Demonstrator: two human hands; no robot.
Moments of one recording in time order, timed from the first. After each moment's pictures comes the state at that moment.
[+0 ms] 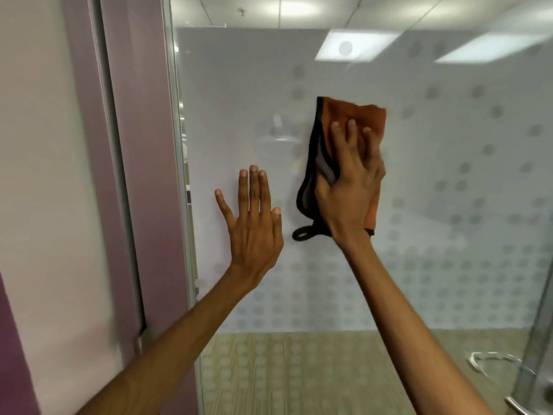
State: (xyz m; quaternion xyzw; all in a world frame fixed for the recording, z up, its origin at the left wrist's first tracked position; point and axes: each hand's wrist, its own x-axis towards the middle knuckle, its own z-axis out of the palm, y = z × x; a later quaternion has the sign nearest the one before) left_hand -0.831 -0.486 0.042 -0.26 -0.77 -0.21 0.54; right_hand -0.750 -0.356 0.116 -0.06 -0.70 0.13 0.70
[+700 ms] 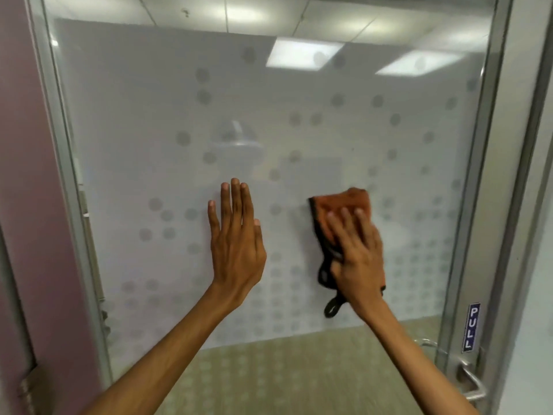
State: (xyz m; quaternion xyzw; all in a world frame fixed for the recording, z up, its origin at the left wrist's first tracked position) left_hand -0.778 -0.384 0.035 -0.32 -0.74 -0.28 0.52; right_hand -0.661 -0.199 0.002 -0.06 -0.76 -0.03 0.65
